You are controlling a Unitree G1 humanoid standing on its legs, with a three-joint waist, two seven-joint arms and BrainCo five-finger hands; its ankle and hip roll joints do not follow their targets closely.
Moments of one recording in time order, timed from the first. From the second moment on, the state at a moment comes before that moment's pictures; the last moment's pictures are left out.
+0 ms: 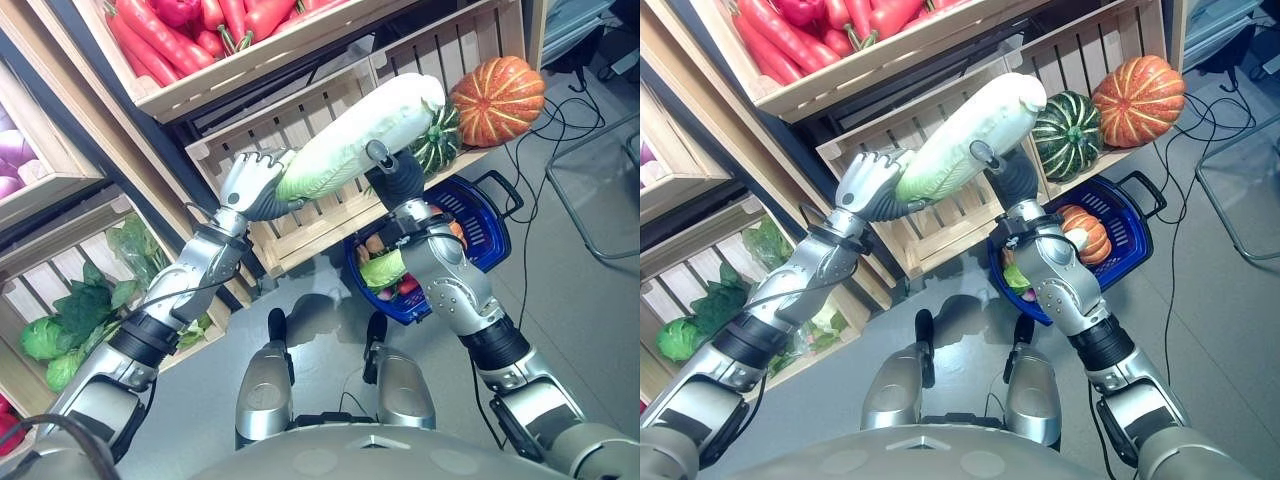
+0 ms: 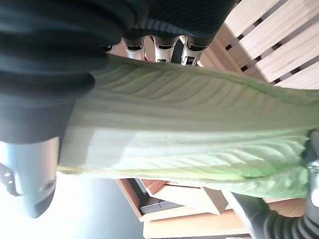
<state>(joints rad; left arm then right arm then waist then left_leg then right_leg) -0.40 0.64 -0.49 0.02 0.82 -0.02 0.29 -0.40 -0.35 0.41 -0.13 0.84 -0.05 -0.17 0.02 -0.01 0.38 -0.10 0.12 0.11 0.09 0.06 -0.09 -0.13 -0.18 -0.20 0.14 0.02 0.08</state>
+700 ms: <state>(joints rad) -0.37 0.60 -0.57 0.07 0.47 0.00 0.26 -0.40 -0.37 0.40 -0.12 0.70 -0.06 -0.16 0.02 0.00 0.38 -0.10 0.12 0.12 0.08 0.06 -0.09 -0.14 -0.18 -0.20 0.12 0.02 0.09</state>
